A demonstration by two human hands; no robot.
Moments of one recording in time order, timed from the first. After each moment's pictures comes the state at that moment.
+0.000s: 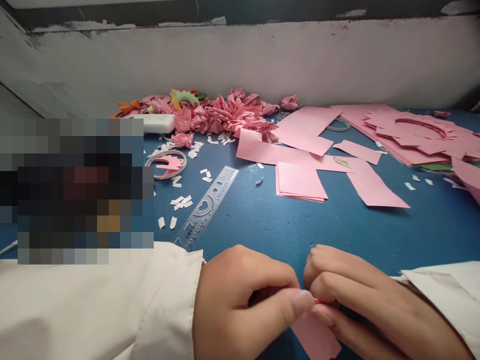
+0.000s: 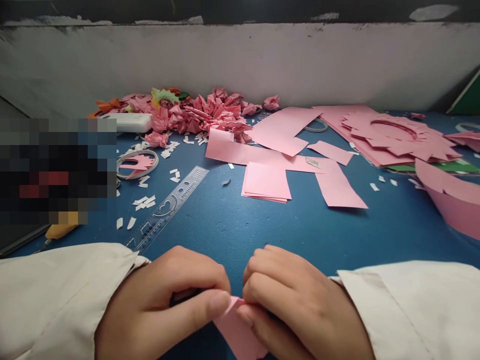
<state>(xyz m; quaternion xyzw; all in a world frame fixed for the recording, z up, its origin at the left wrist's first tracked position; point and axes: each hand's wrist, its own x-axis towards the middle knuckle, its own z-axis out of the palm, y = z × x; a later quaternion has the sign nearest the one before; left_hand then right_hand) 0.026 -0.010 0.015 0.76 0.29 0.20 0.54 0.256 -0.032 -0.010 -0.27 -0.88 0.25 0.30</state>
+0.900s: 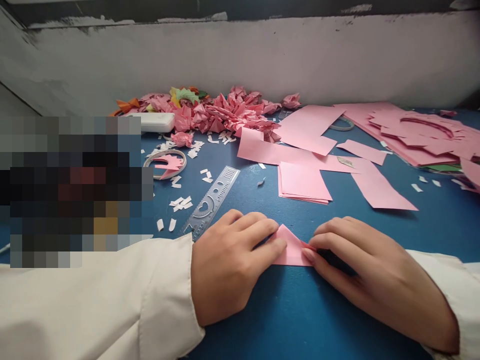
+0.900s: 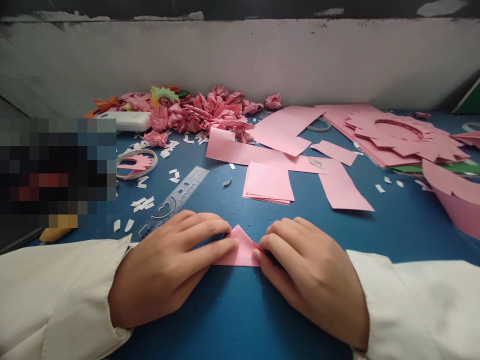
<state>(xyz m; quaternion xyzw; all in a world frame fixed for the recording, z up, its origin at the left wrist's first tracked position) 0.012 0.014 -0.001 0.93 0.28 0.21 0.08 0.264 -0.007 -0.019 -0.37 -0.89 -0.01 0.28</state>
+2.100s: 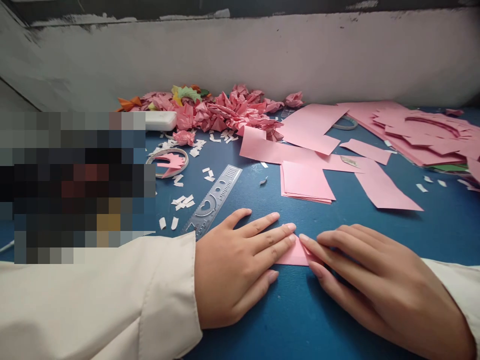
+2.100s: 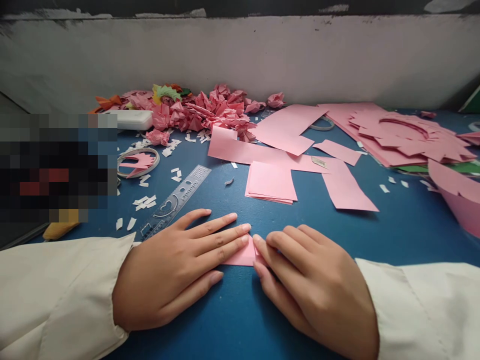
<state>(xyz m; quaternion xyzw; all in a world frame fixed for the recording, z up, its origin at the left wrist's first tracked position) 0.005 0.016 -0.005 0.97 0.22 0.08 0.12 0.265 -0.016 -0.016 -0.32 -0.91 -0.07 0.24</state>
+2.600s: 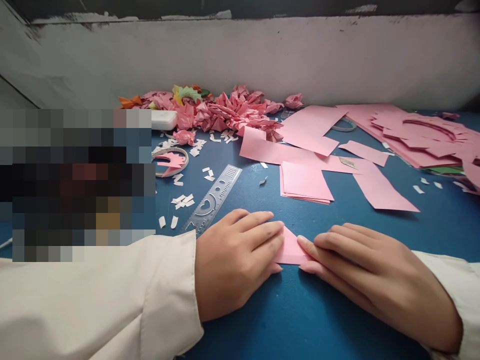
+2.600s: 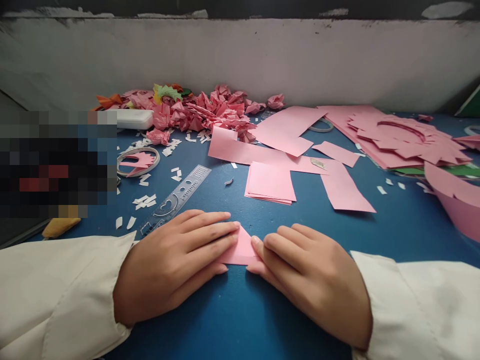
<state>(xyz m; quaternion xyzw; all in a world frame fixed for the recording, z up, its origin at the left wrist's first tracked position) 0.010 0.015 -0.009 0.95 0.22 0.20 0.03 0.268 -0.008 -0.014 -0.29 -0.92 -0.08 0.23</state>
